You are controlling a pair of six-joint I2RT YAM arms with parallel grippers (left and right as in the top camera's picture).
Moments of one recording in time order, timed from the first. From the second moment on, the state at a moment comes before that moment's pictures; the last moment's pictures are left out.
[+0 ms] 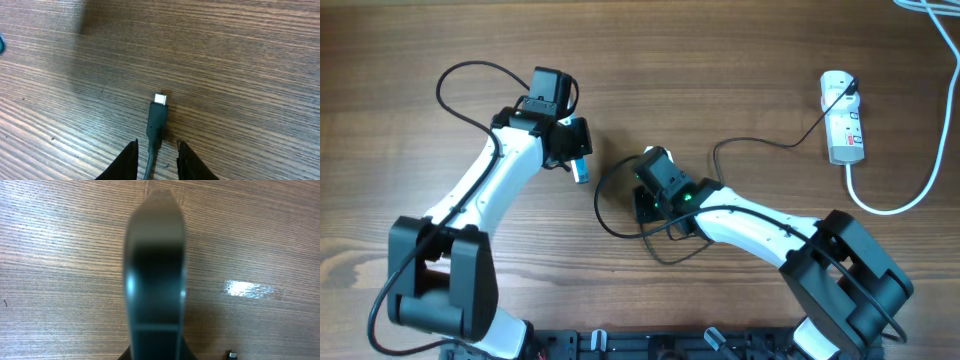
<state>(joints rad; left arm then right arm) -0.23 1.72 1.18 -0.67 0.05 -0.40 0.77 1.77 0.92 -0.24 -0.04 0.60</state>
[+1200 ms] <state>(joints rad) -0.23 1.74 1.18 -0.66 0.05 -0.40 0.77 1.87 1.07 -0.45 -0.03 0.62</state>
